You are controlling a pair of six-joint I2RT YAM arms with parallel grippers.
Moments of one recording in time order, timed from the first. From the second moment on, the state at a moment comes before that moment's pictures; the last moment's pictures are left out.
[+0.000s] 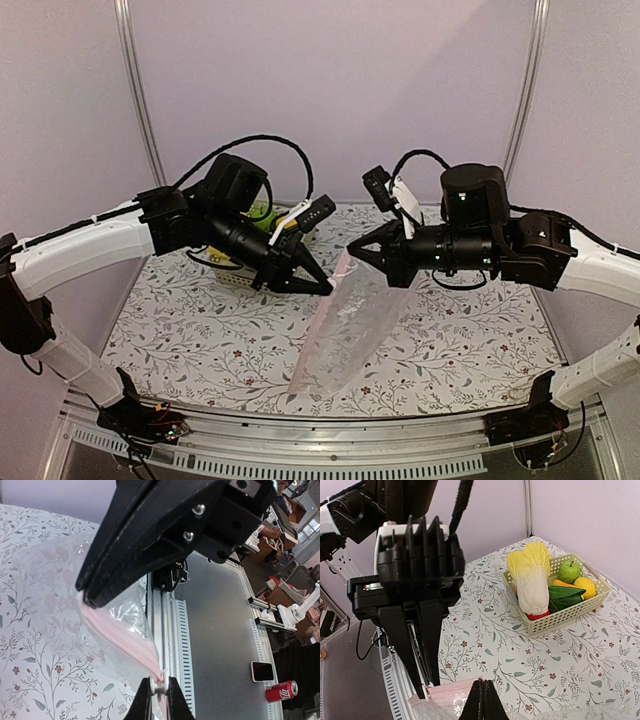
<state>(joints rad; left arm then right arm) -0.92 1.47 1.36 -0.55 0.80 0.03 1.07 1.26 1.22 -0.32 -0.05 0.16</state>
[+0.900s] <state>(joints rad) -0.91 1.47 1.36 -0.55 0.77 0.03 1.01 1.30 1.27 -0.34 0.18 0.28</state>
